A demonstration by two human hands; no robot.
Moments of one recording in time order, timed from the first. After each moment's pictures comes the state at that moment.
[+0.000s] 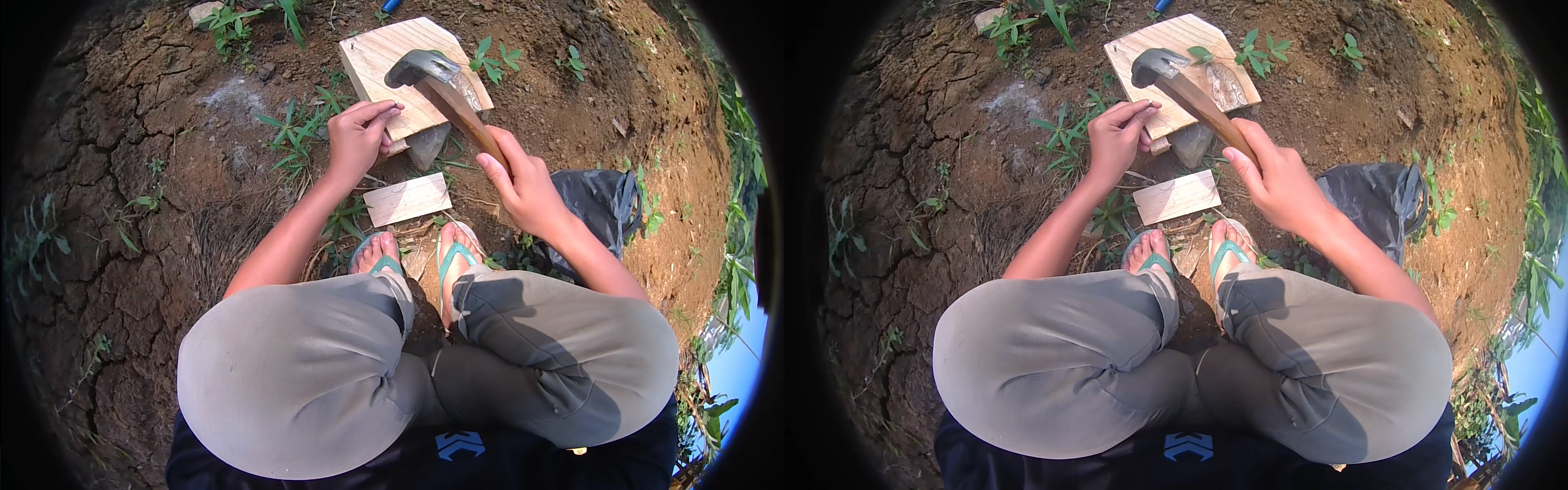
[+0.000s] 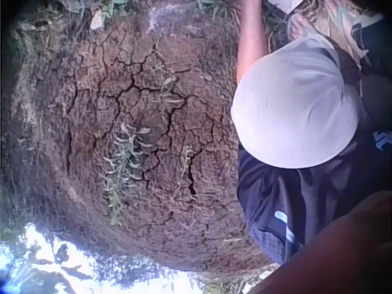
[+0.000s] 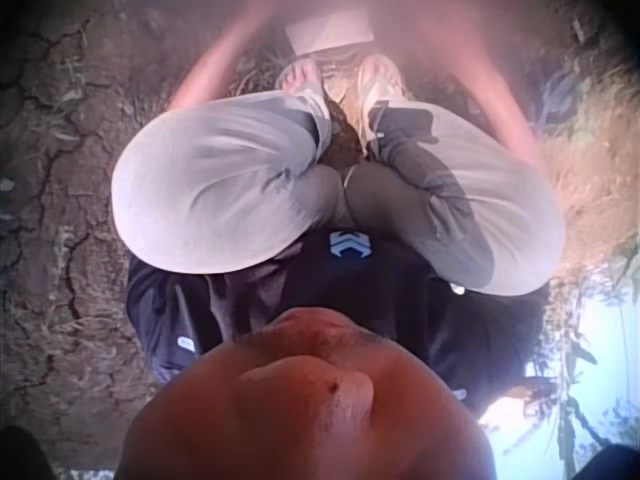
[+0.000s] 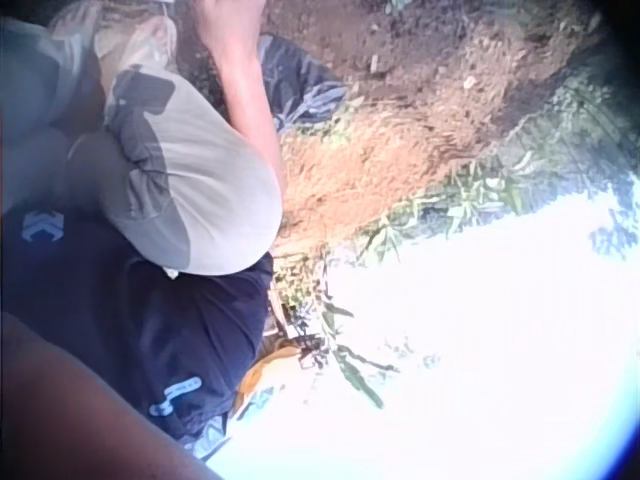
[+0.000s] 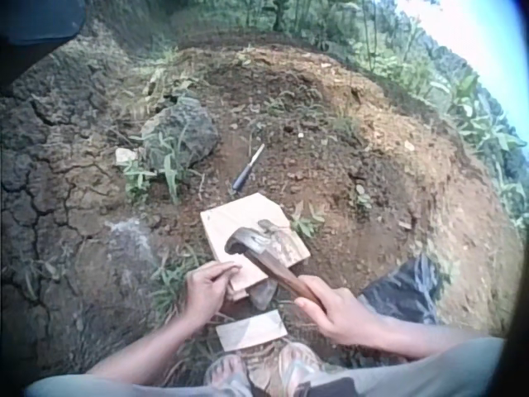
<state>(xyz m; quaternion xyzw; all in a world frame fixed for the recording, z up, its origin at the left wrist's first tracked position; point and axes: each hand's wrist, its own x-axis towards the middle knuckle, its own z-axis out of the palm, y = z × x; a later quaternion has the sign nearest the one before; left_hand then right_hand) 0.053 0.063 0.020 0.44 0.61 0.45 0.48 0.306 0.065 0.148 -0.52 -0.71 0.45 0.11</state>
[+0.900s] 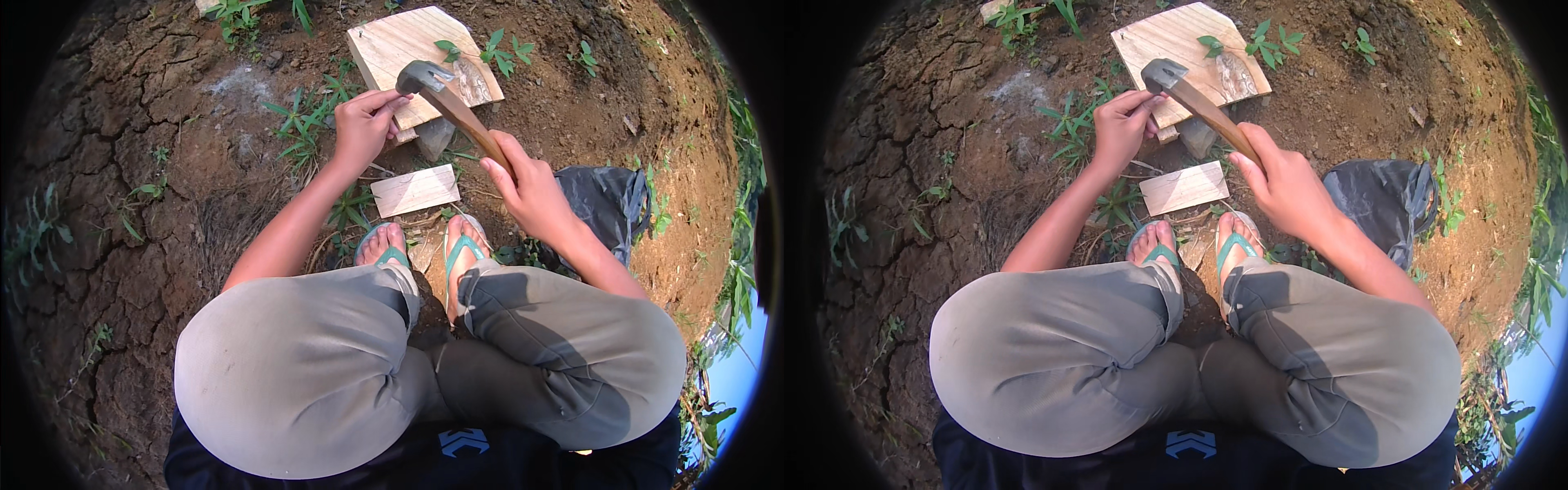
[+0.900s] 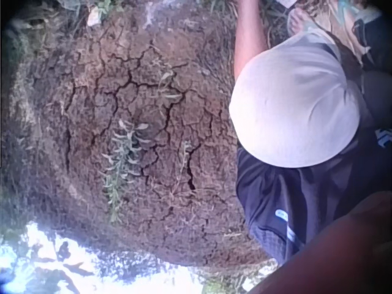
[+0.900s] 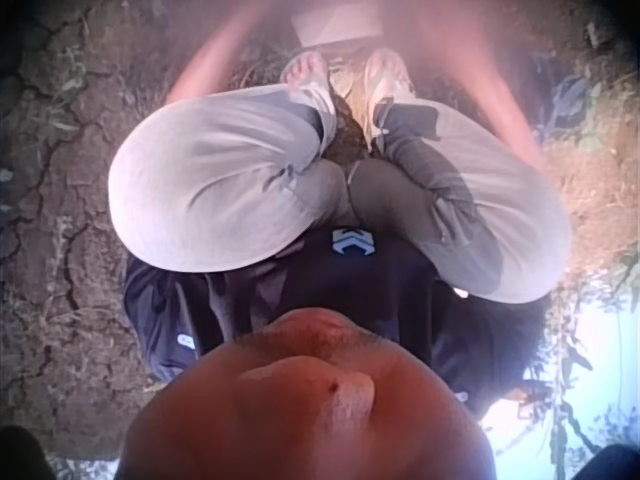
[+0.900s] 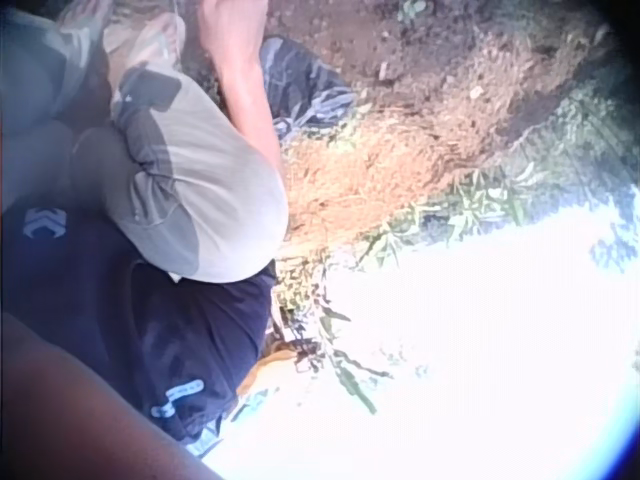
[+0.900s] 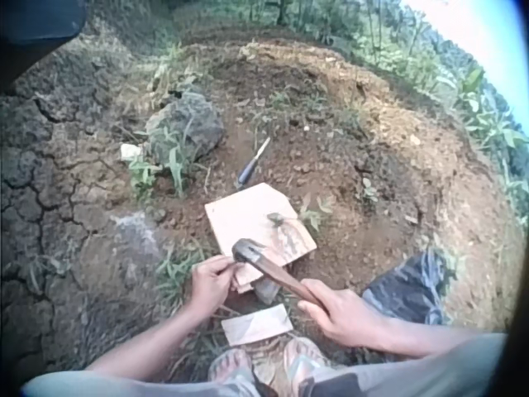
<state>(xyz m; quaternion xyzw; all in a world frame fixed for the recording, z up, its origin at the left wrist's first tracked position) 0.051 0.064 0.012 0.46 0.60 0.45 0.47 0.306 0.049 0.140 -0.53 -0.72 0.44 0.10</state>
